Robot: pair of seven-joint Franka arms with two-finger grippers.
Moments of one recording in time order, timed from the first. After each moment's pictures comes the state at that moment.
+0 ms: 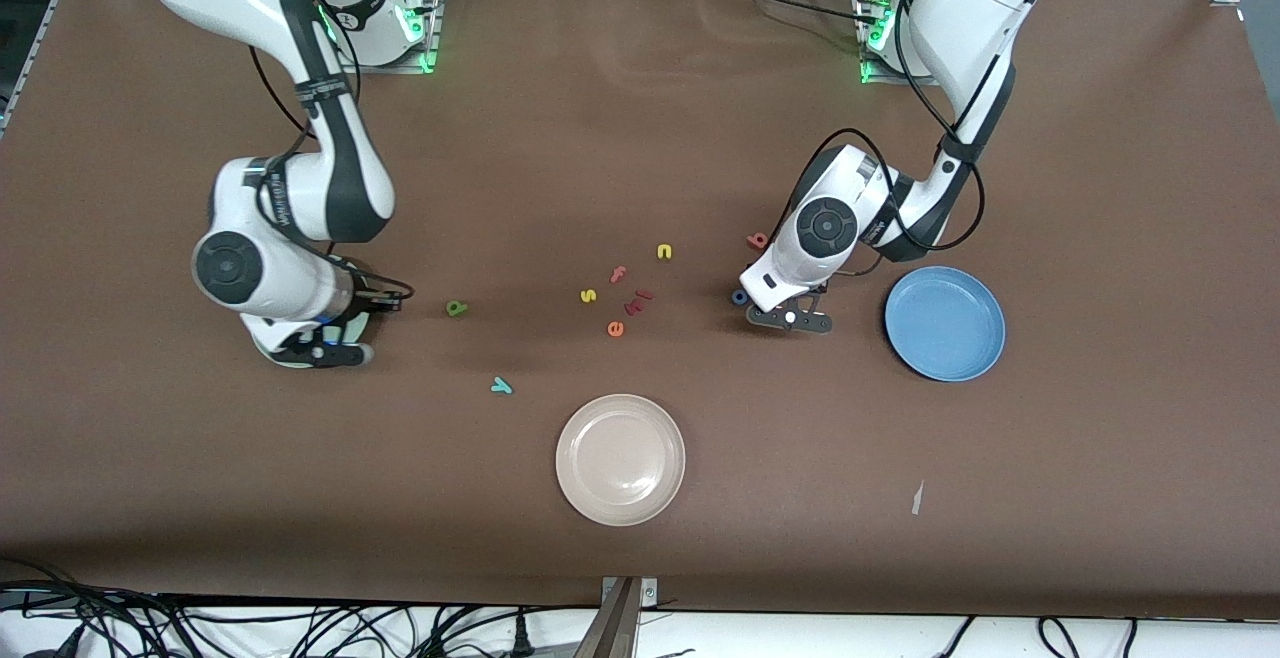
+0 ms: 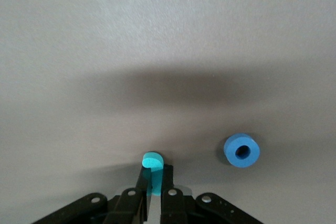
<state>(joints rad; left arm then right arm) -0.31 0.58 -0.19 -1.92 0.09 2.36 -0.41 0.50 0.49 -0.37 -1.80 0.20 2.05 0.11</state>
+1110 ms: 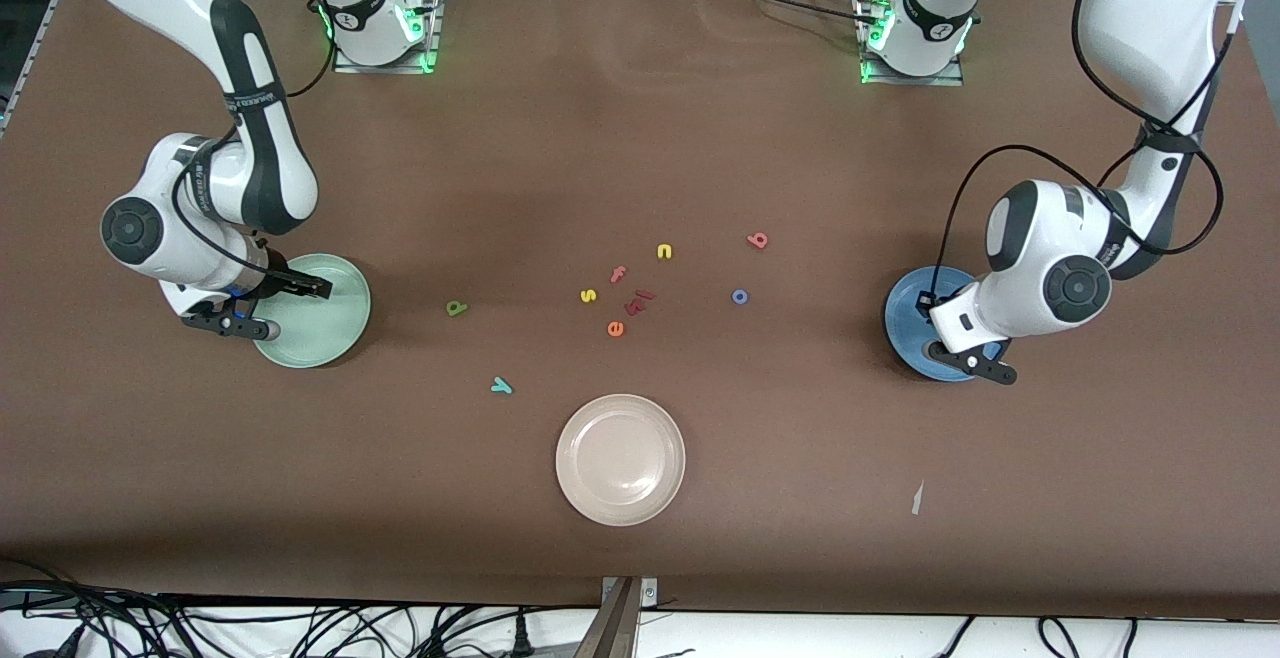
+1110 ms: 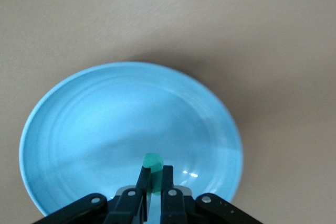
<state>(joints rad) 0.10 0.52 -0.17 -1.89 0.11 2.20 0.21 0.45 0.41 -0.48 -2.07 0.26 2.28 0.02</state>
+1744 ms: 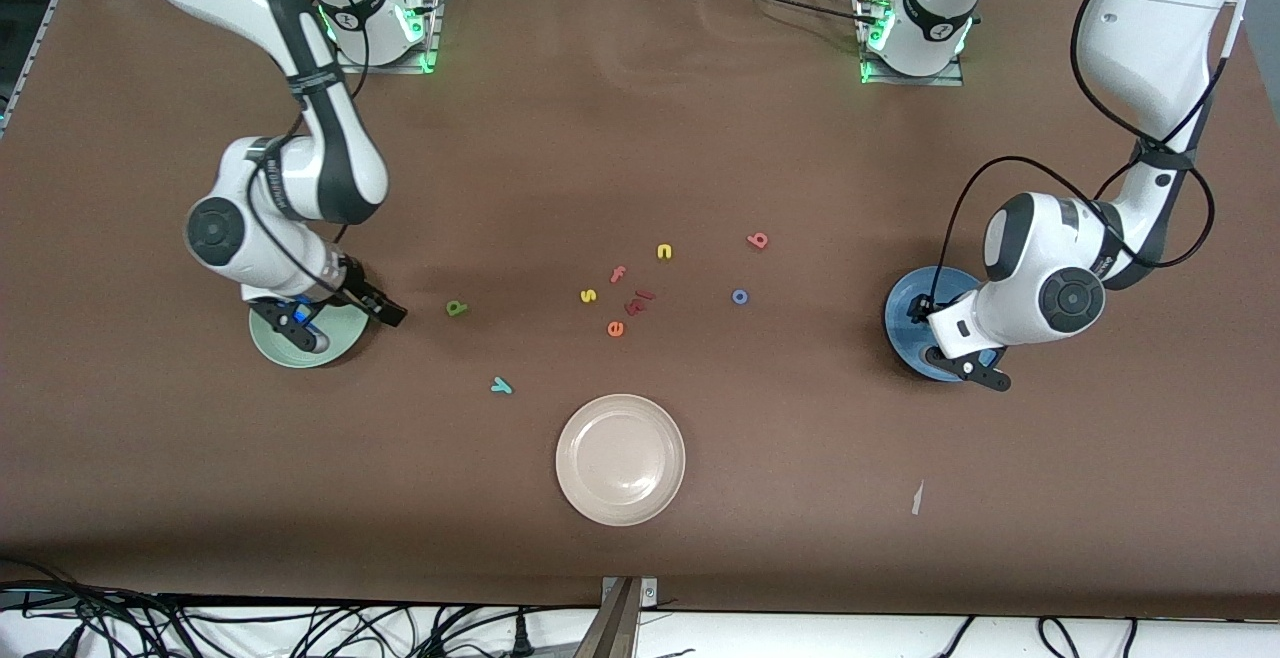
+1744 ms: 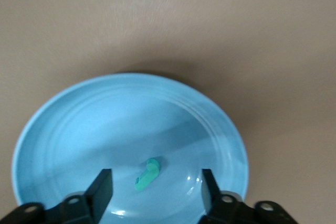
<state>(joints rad) 0.10 0.53 -0.19 -1.87 0.12 2.20 0.22 0.52 0.43 -0.33 -2.01 0.31 2.32 0.69</state>
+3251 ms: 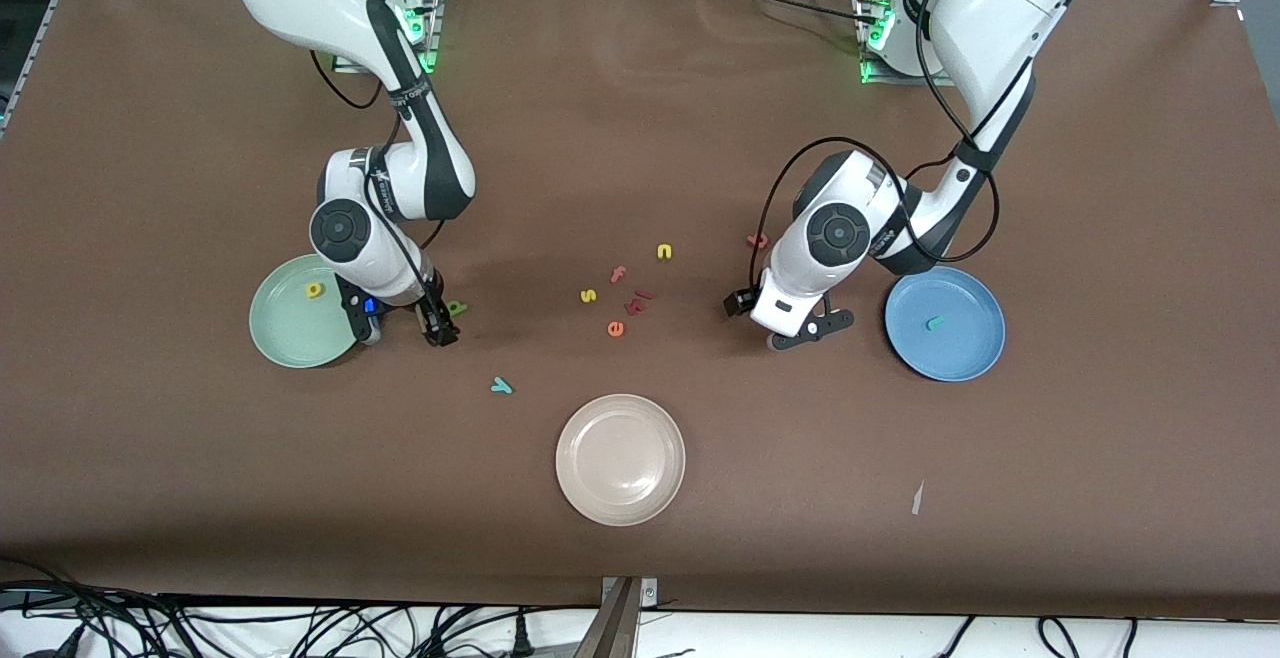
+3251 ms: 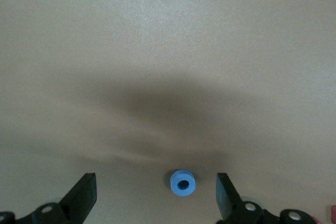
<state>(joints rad) -0.16 0.62 -0.36 -1.82 0.12 2.34 -0.92 0.66 0.54 -0.33 -2.01 0.31 2.49 1.28</state>
